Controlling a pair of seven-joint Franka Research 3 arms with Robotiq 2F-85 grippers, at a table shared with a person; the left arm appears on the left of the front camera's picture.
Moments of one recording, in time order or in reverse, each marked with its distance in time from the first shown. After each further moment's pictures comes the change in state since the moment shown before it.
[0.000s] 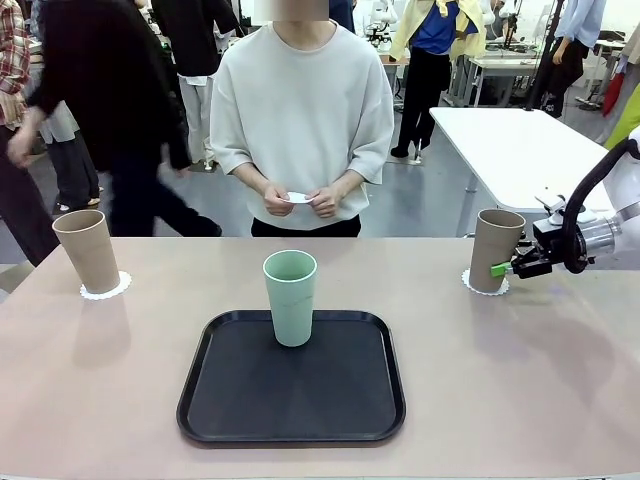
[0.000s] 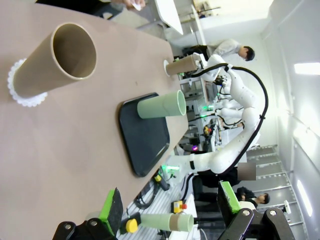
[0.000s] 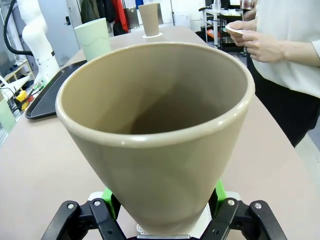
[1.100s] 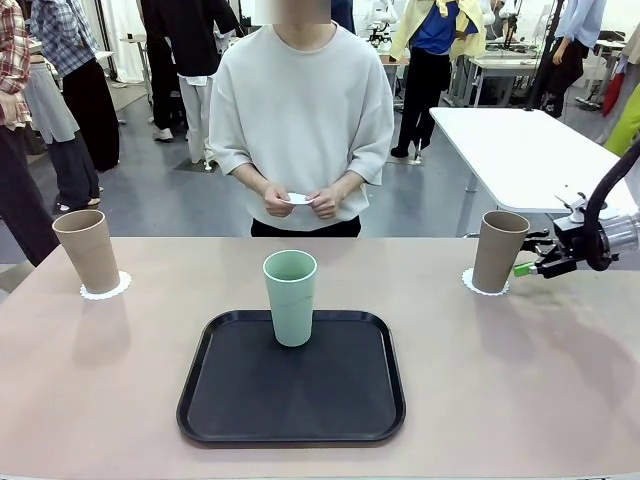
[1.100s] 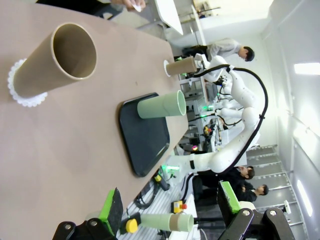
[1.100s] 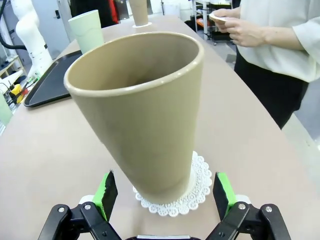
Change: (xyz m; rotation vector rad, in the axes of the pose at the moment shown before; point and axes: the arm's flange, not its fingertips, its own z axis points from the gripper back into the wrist) left arm 0.000 0.000 0.000 0.000 0.000 0.000; right arm -0.005 0.001 0.046 -0.054 0.055 -0.019
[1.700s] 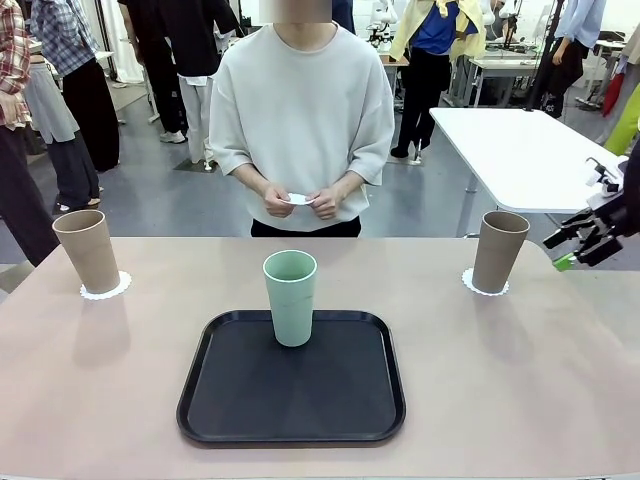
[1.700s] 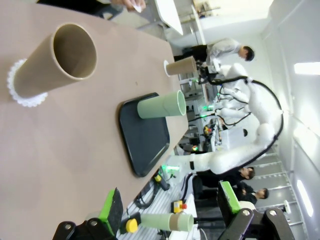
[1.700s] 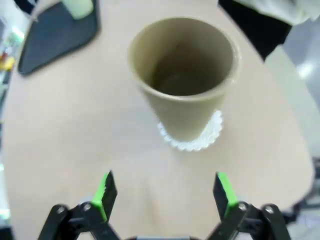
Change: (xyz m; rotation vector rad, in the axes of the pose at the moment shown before) left arm 0.000 0.000 0.000 0.000 0.000 0.000; right arm 0.095 0.079 0.047 -0.150 0.477 -0.051
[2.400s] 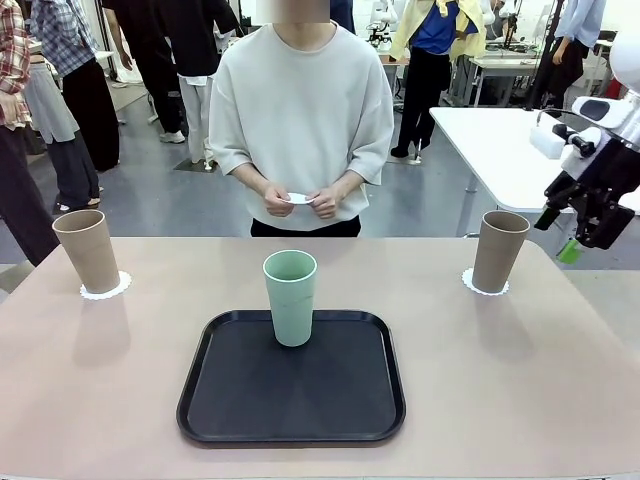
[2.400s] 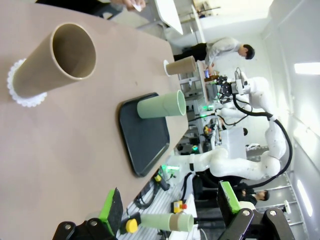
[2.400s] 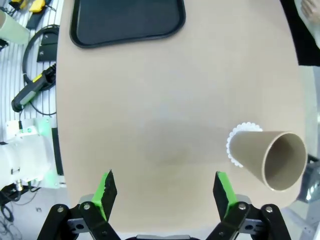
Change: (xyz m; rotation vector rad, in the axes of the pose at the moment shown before) left arm 0.000 0.000 0.000 0.000 0.001 0.000; right arm 0.163 0.154 0.025 0.010 0.347 0.223
